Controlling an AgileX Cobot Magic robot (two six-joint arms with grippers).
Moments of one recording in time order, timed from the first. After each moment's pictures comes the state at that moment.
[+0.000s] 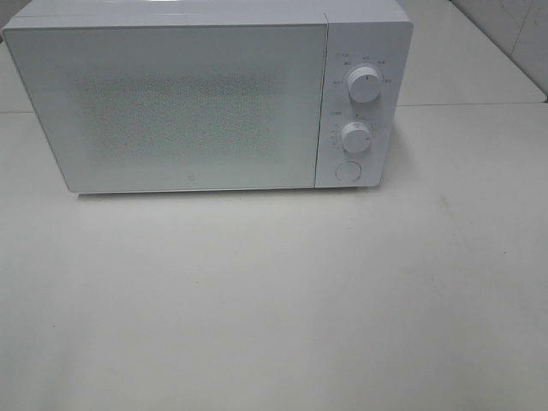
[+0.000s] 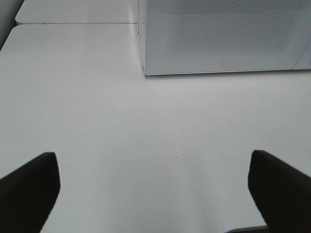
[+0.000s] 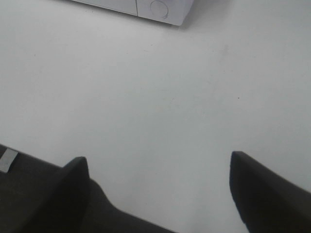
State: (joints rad) left arm -0.07 0.00 -0.52 -0.08 1.07 0.03; right arm 0.44 0.30 -0.58 -0.09 1.01 0.07
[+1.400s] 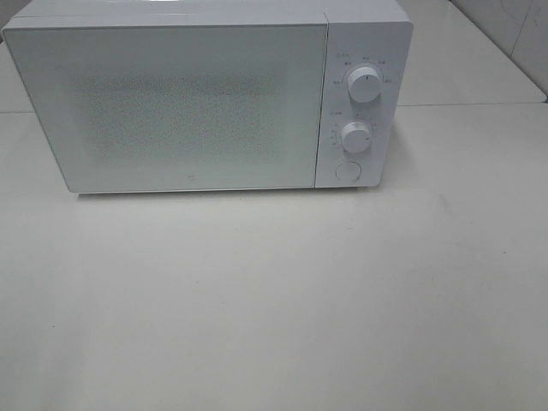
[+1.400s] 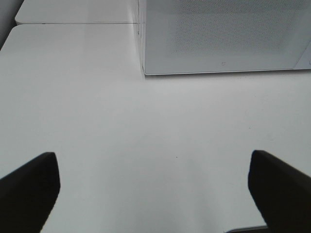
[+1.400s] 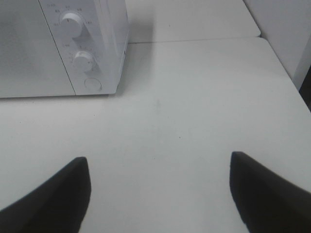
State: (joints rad) left arm -0.07 0.00 -0.52 -0.08 1.07 0.03; right arm 0.11 0.00 -0.54 -0.08 0.96 0.08
